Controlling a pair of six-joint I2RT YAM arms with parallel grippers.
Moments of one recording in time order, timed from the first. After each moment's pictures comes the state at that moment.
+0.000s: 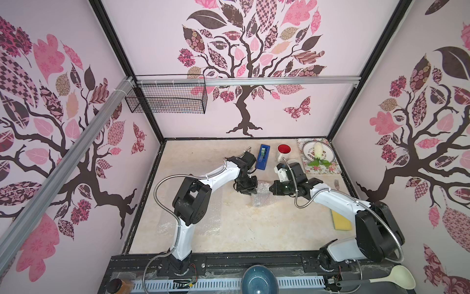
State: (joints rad) left arm -0.66 2.05 1.65 -0.95 0.37 -0.63; right arm 0.44 1.44 0.85 -0.30 -0.33 0.44
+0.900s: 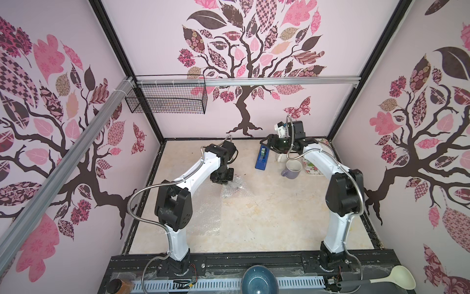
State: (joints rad) left arm -0.47 1.86 1.66 -1.27 -0.02 -0.35; right arm 0.23 2.08 1.84 -0.43 -0.63 0.57
